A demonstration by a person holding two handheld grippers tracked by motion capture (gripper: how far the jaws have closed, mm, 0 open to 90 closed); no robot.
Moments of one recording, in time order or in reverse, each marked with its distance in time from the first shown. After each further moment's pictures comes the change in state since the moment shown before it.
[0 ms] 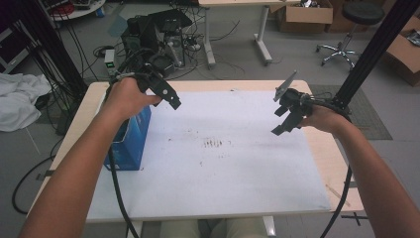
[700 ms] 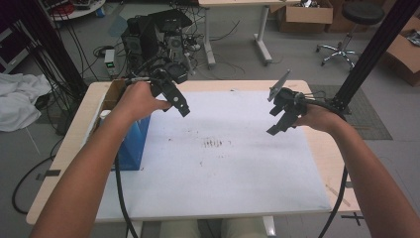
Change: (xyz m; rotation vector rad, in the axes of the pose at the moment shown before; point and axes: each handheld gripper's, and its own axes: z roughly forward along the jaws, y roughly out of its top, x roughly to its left) left arm -0.014 0.012 0.019 0.044 -0.037 0.129; right arm 0.005 0.015 0.003 0.008 0.005 -0.020
